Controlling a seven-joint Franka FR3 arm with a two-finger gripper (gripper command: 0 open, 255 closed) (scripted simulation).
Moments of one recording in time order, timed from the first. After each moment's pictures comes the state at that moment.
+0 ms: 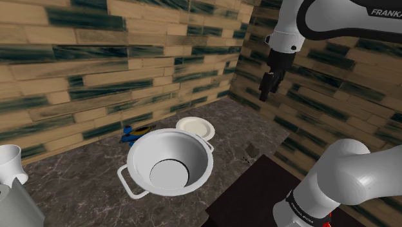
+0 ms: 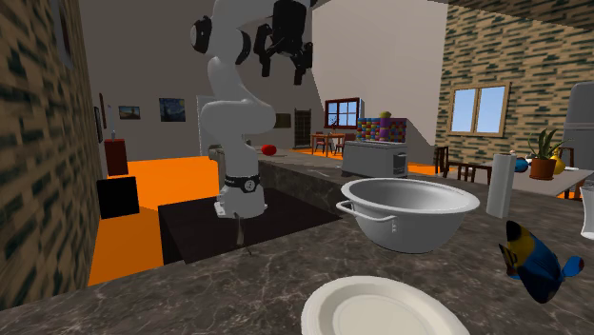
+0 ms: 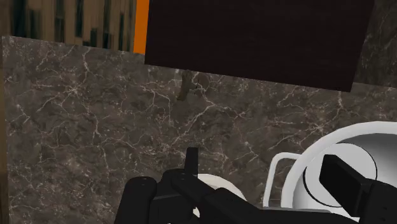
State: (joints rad) arm -0.02 -0.79 0.05 -2.38 -0.08 1.54 -0.06
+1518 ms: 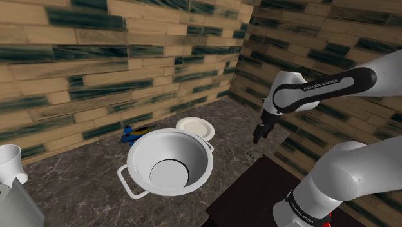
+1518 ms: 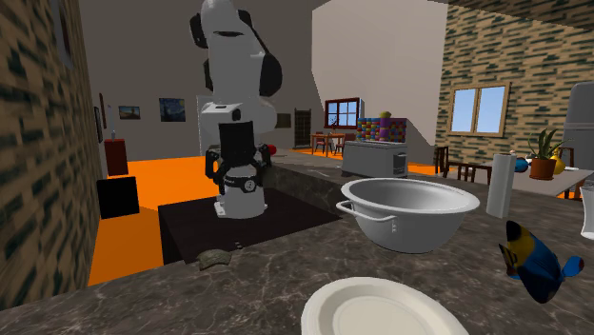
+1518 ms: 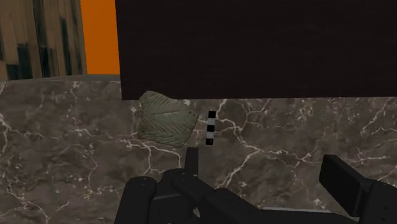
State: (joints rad) arm -0.16 -0.59 -0.30 -2.91 -0.16 2.25 -0.25
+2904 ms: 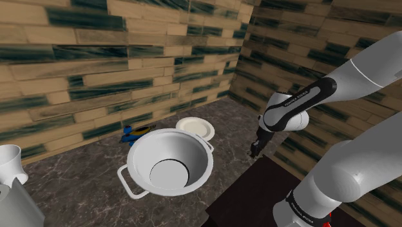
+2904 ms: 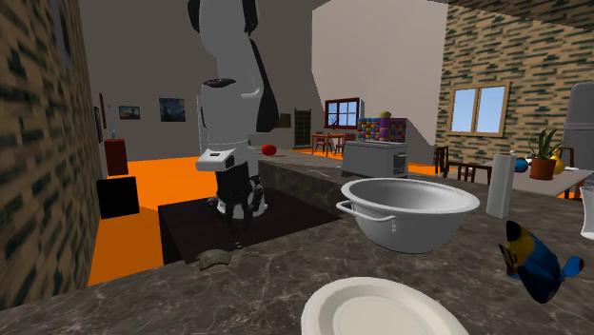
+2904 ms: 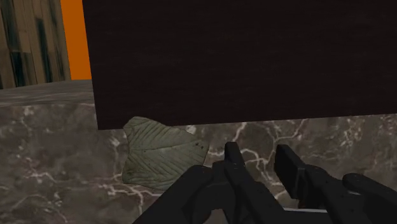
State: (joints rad) arm -0.11 -0.28 -0.42 -2.99 -0.09 2.63 -0.35
